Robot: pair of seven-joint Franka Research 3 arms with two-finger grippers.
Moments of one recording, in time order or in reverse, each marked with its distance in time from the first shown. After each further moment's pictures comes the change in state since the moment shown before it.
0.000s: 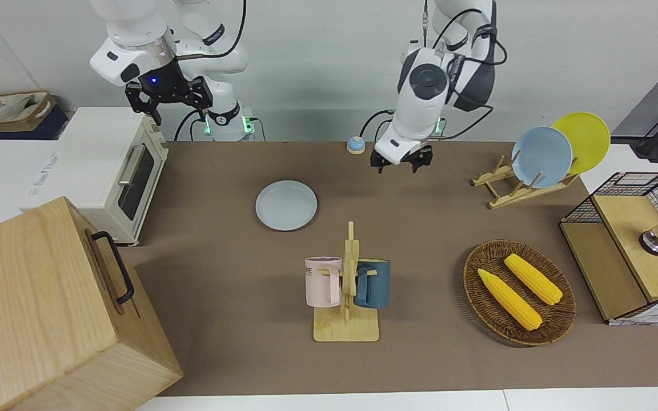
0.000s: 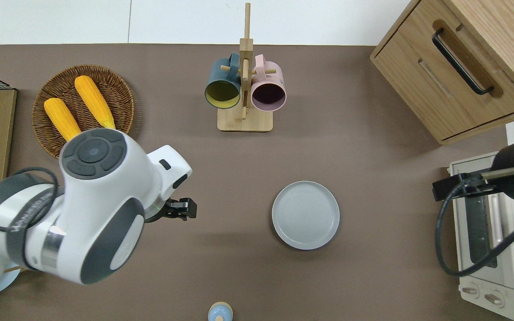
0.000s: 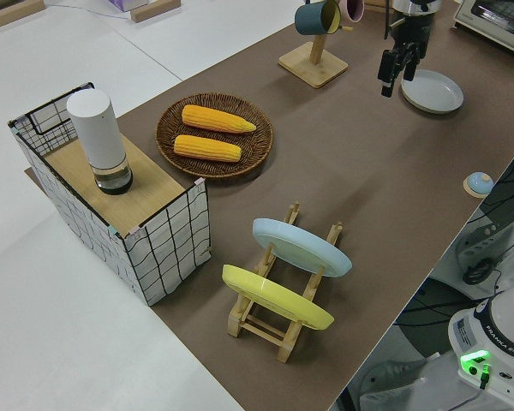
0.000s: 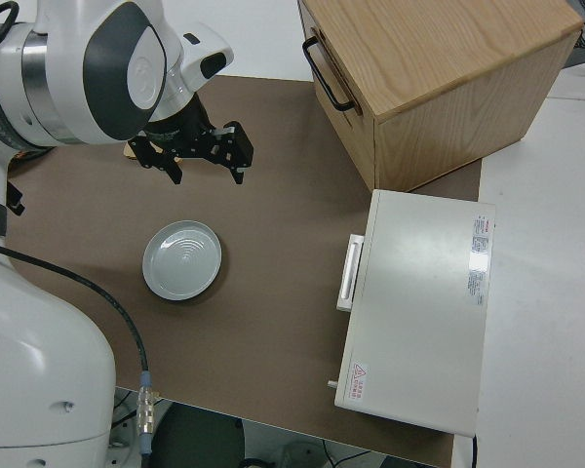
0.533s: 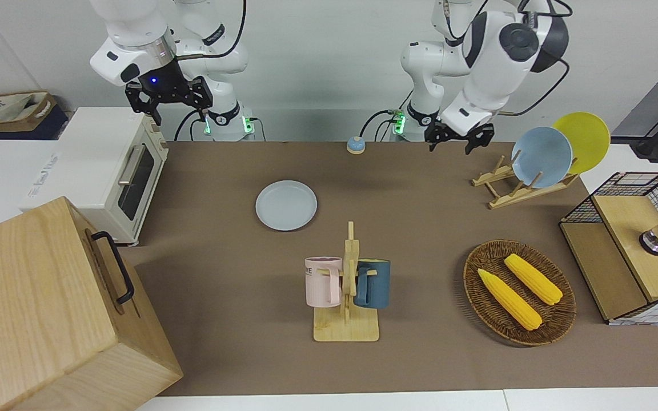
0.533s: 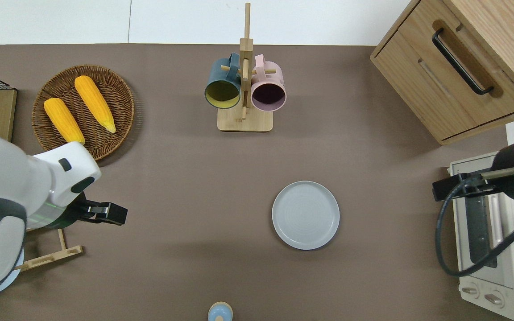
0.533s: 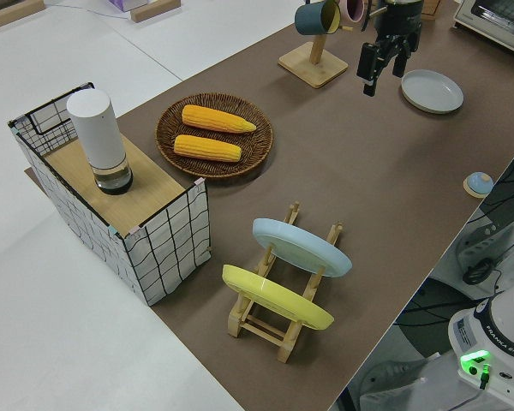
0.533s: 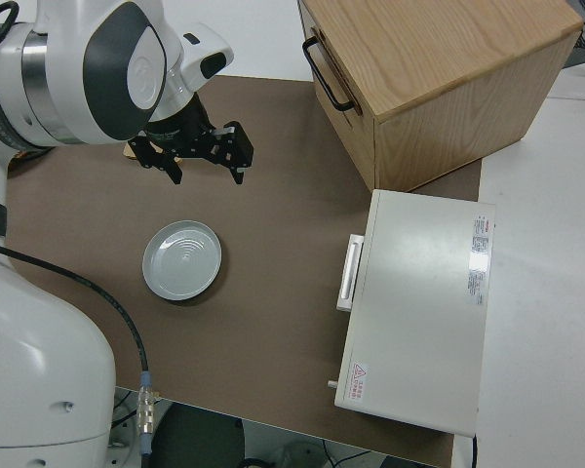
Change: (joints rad) left arm 0.101 -0.121 0.114 0.014 -0.003 -0.109 0.270; right arm 0.000 0.000 0.000 0.000 0.000 0.000 0.000
